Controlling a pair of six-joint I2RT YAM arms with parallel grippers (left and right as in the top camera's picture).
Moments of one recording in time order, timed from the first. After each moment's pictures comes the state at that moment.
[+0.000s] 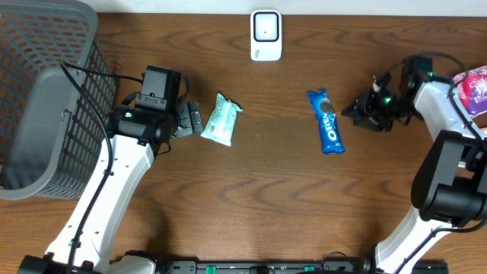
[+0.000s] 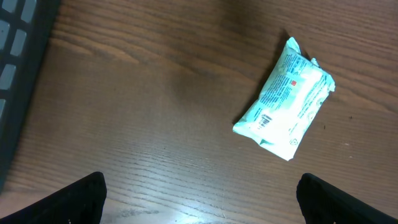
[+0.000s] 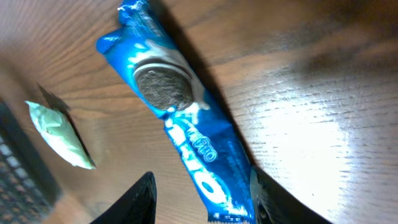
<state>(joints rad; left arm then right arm) -0.24 1.41 1.20 -0.90 -0.12 -0.39 -0.20 1.99 1.45 -0.95 -0.56 0.22</state>
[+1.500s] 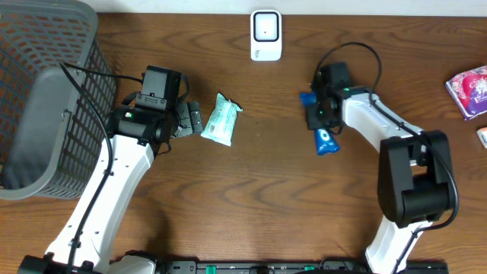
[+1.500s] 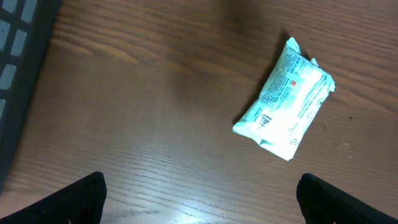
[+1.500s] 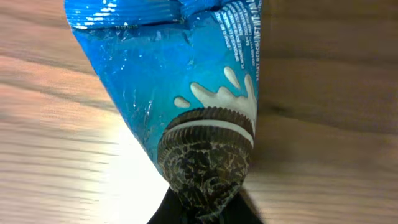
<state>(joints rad) -0.24 1.41 1.20 -0.90 -0.12 -0.39 0.22 1.98 1.27 -0.58 -0.05 0.12</state>
